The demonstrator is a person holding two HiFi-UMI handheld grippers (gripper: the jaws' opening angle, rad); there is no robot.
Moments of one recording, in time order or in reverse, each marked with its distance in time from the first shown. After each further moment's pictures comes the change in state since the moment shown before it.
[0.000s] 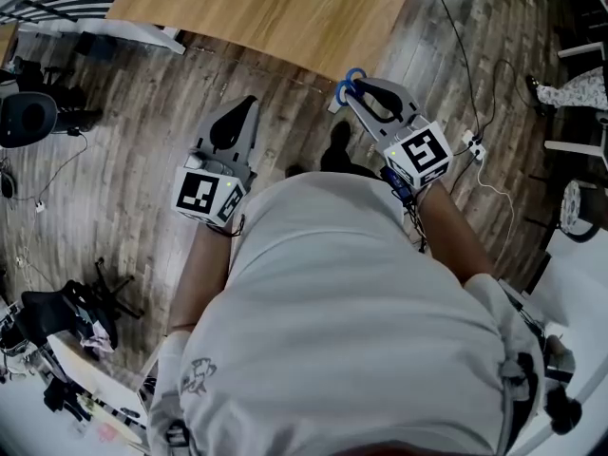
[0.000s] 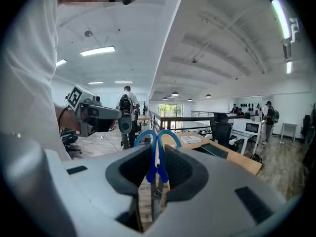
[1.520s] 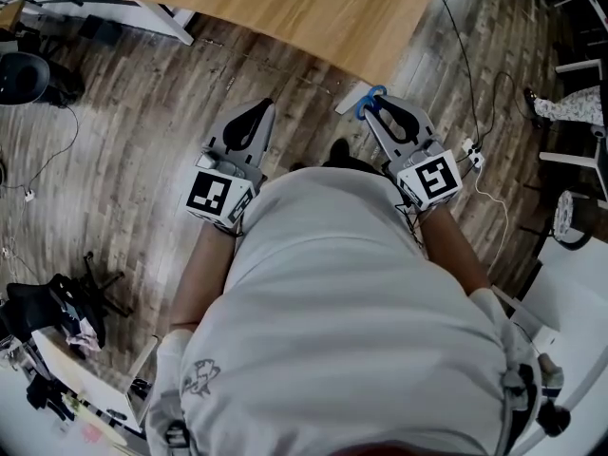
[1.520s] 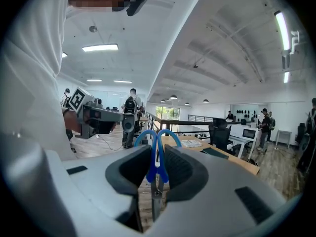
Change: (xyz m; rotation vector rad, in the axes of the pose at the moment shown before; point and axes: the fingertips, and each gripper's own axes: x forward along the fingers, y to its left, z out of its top) left arm -0.063 0.023 -0.015 -0.008 -0.044 -0.026; right arm 0.007 0.068 0.010 -0.049 -0.026 -0.063
